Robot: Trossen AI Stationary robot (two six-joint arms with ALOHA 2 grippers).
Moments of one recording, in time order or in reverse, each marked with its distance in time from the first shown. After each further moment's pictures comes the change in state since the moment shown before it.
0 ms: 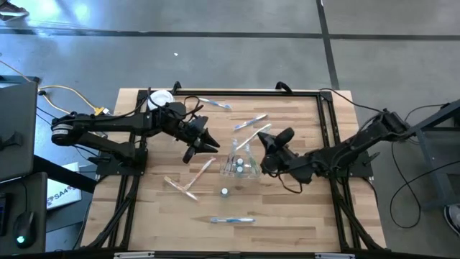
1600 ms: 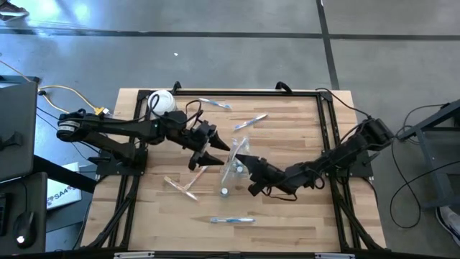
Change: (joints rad) left arm -0.126 0.085 0.000 0.307 -0.062 -0.262; right arm 0.025 0.231 0.000 0.565 -0.297 -0.946
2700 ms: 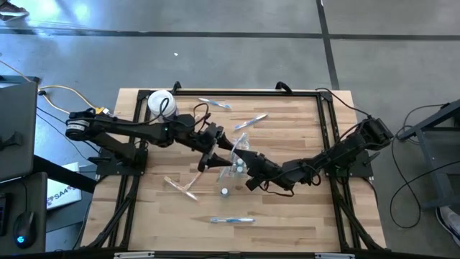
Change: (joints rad) left arm -0.005 0.125 0.001 0.155 -0.029 0.018; right arm -0.042 0.001 0.000 -0.007 -0.023 -0.010
